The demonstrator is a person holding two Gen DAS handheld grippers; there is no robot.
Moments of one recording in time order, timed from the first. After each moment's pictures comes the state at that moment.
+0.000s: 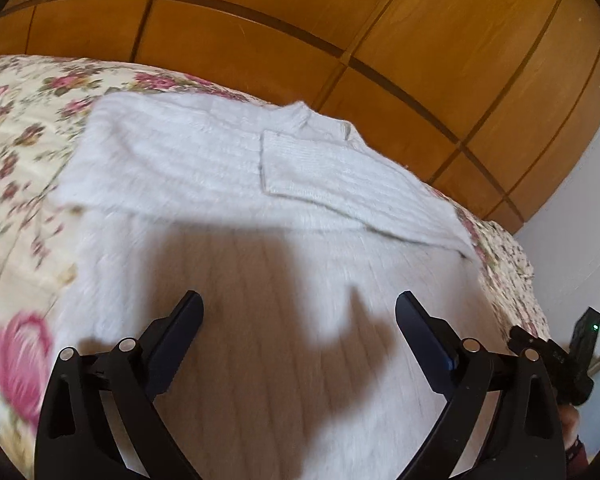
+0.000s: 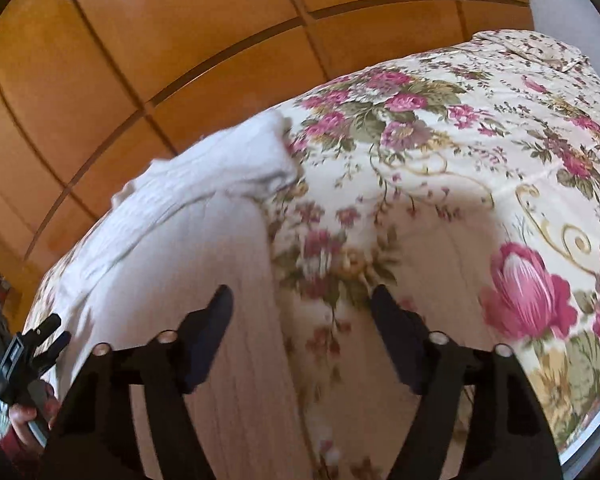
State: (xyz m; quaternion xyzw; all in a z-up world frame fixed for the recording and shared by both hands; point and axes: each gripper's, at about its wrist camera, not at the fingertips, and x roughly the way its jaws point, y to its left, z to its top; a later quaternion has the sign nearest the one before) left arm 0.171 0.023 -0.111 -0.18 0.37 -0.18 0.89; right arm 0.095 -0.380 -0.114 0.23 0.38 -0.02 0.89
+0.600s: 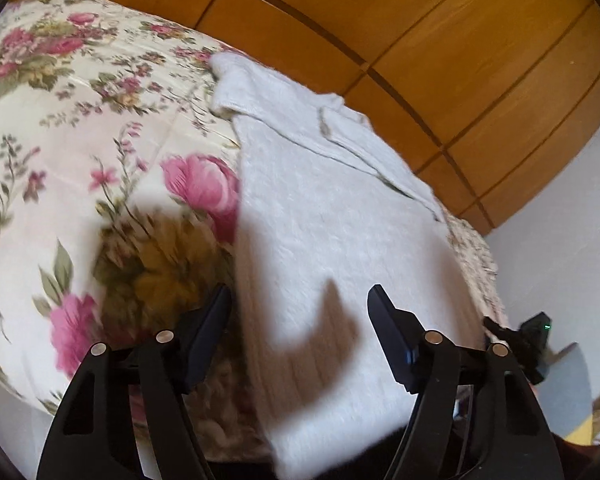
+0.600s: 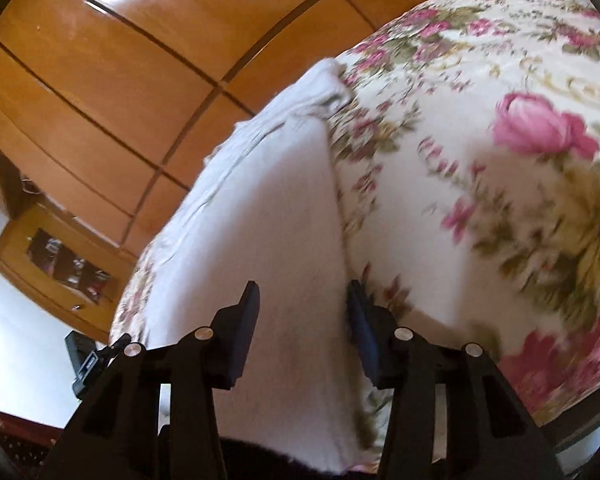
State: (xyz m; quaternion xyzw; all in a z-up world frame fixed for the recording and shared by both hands) left arm 0.053 0.119 -0.134 -0.26 0.38 -0.21 0.86; right arm 0.017 -0.380 -0.143 0.34 0.38 0.16 0.85
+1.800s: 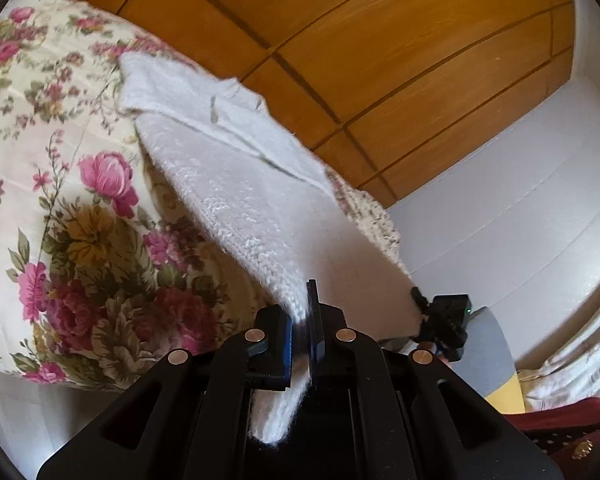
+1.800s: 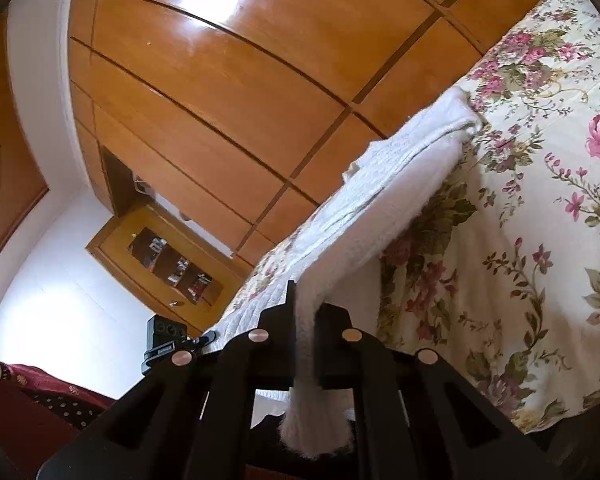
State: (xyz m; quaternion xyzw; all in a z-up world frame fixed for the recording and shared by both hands) left arm 0.016 0.127 -0.073 -0.30 0.37 -0.37 0.79; right arm -0.027 -0.357 -0.094 0.39 0.25 0.33 0.82
